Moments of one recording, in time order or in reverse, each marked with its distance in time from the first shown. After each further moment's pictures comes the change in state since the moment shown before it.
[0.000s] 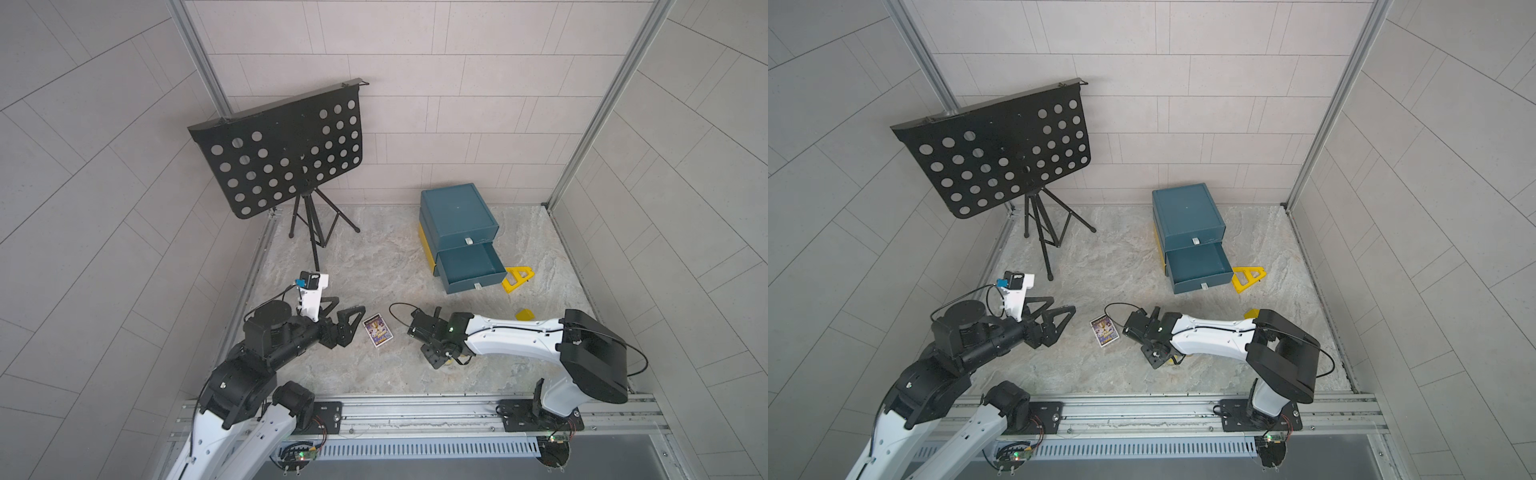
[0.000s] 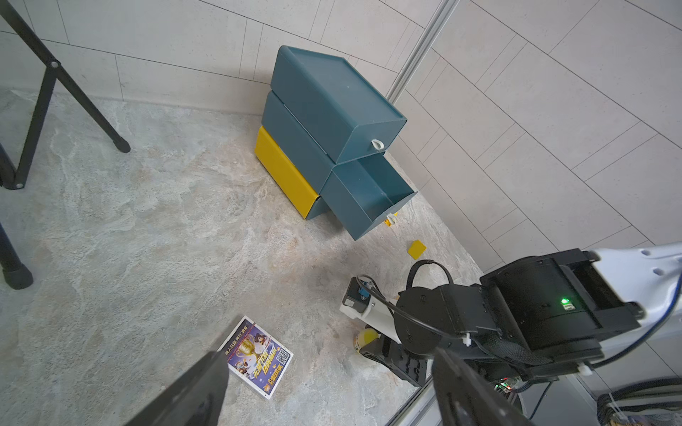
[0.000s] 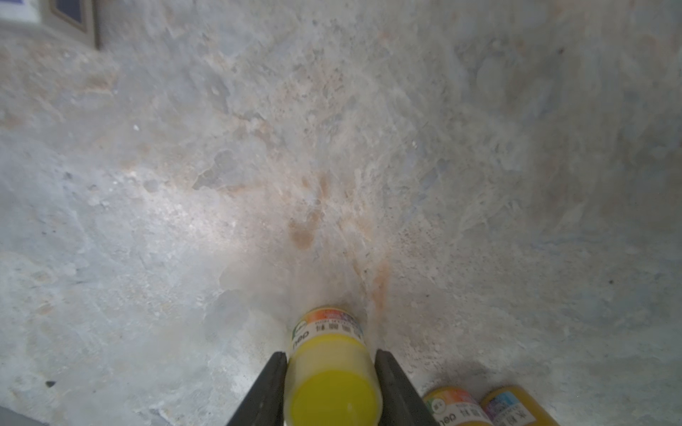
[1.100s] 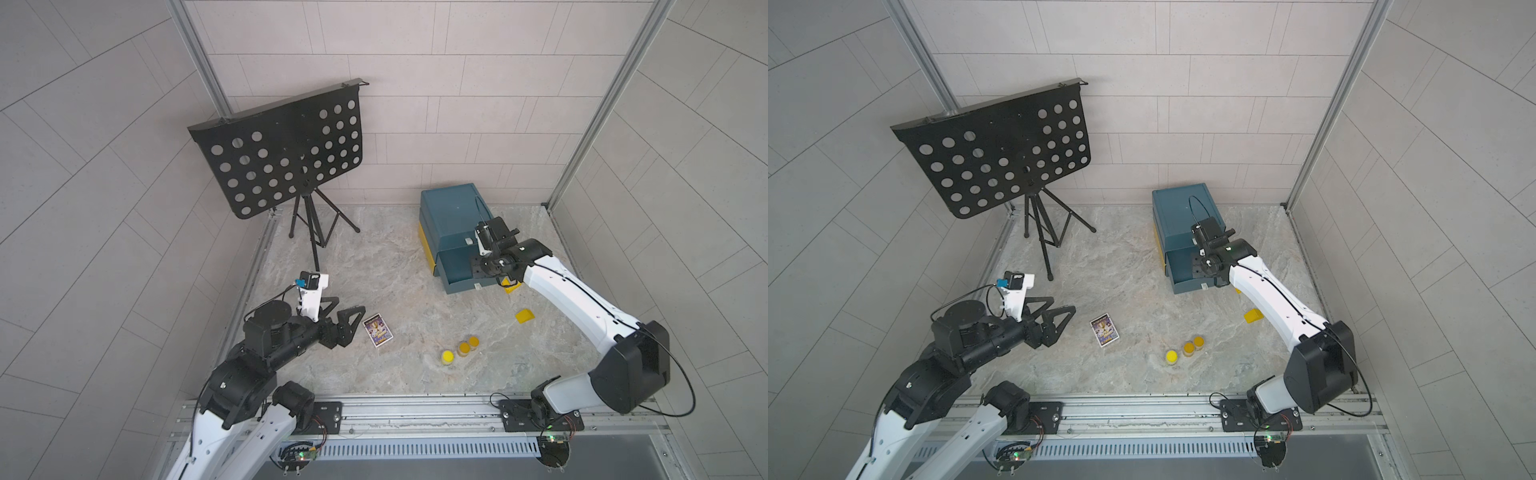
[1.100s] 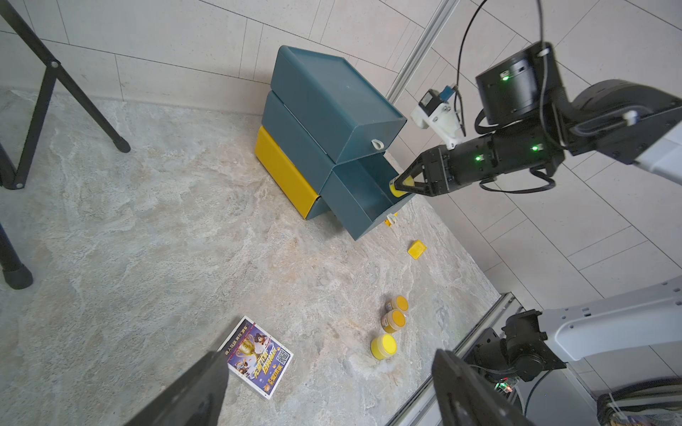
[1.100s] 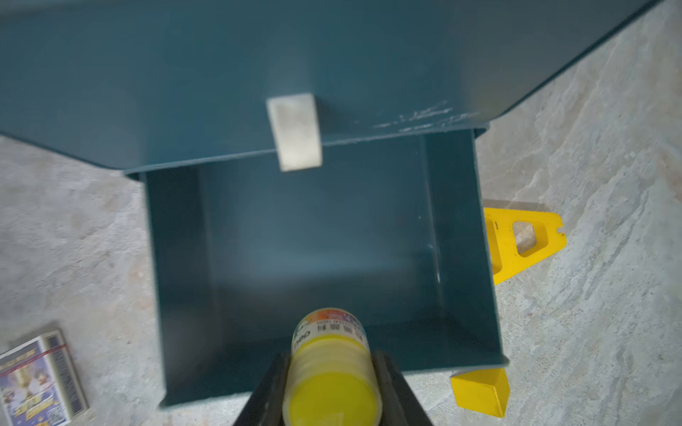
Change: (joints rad) left arm 0.000 0.000 0.000 0.000 0.000 0.000; right arm -0.699 -0.142 0.346 -0.150 -0.030 -0.137
